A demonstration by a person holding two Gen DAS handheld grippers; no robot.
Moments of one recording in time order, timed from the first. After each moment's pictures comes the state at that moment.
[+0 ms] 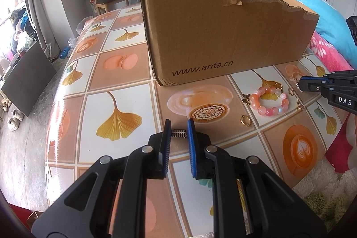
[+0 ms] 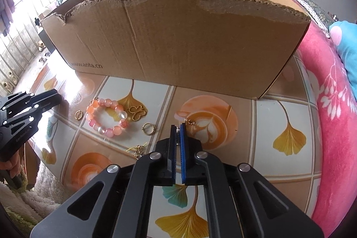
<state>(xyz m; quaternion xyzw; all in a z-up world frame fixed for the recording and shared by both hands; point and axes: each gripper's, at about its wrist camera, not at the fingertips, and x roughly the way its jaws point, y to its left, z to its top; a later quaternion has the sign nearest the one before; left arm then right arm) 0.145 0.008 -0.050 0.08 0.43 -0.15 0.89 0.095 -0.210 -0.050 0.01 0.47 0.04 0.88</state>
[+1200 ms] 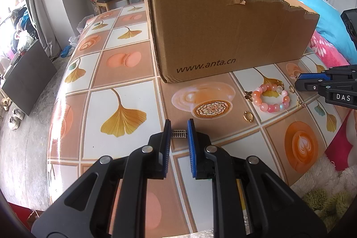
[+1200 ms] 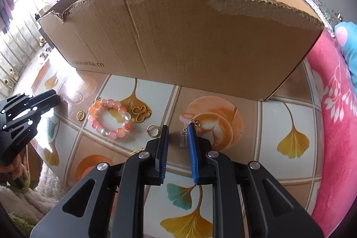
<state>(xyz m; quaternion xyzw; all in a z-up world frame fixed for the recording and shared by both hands) 0.145 0.013 -0.051 0.08 0.43 -0.15 0.89 0.106 -0.195 -0.051 -0.01 0.49 0.04 0.87</state>
